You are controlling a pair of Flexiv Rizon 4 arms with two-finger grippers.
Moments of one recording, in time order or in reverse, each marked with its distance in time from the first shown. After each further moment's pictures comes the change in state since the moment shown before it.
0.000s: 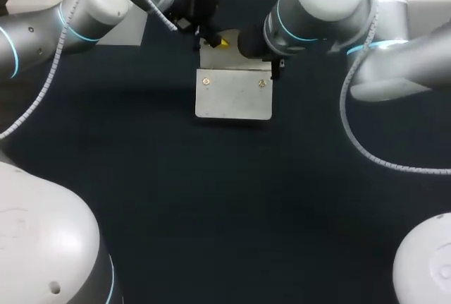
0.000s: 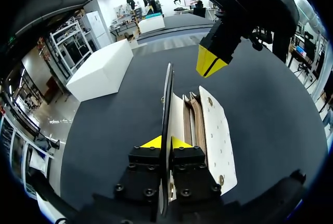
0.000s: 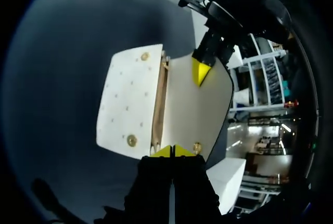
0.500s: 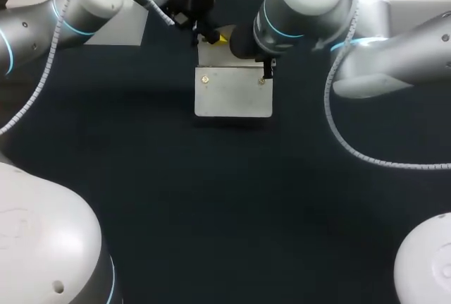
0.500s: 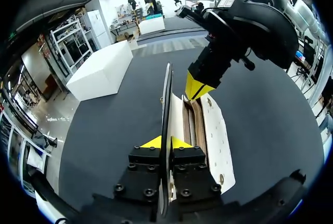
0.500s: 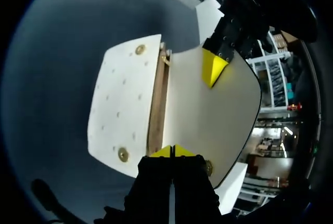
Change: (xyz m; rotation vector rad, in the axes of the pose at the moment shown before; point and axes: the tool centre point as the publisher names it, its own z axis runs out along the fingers) left arm 0.004 -0.007 -0.012 0.006 0.021 -0.025; right arm -0.003 0.011 0.022 0.018 0.019 -0.025
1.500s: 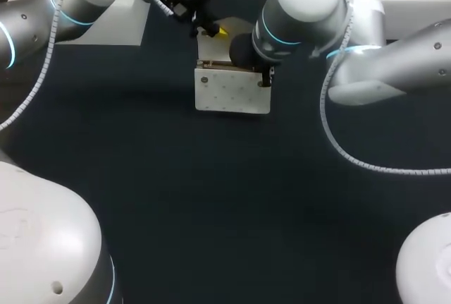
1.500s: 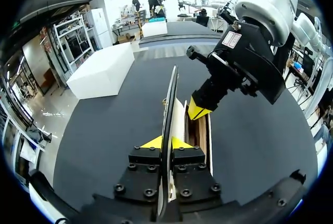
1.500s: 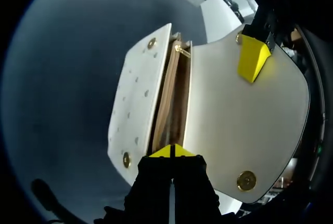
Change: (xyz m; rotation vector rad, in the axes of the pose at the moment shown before) left arm -0.008 -0.010 -0.010 0.034 0.027 -0.068; right arm 0.019 0.000 0.023 -0.006 0.038 0.011
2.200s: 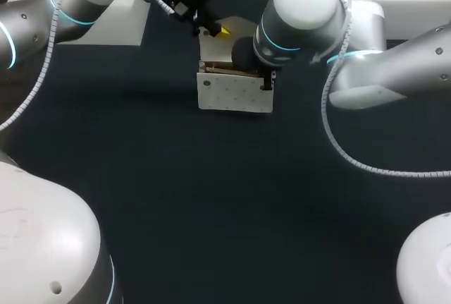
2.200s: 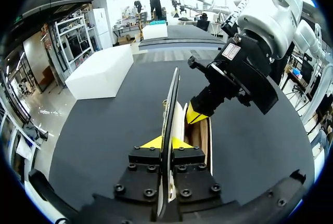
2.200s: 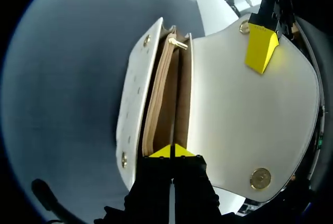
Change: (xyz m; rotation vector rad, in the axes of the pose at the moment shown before) left arm 0.005 -0.007 0.000 0.029 0.021 -0.028; right arm 0.005 -0.010 0.003 0.034 -0.012 0.045
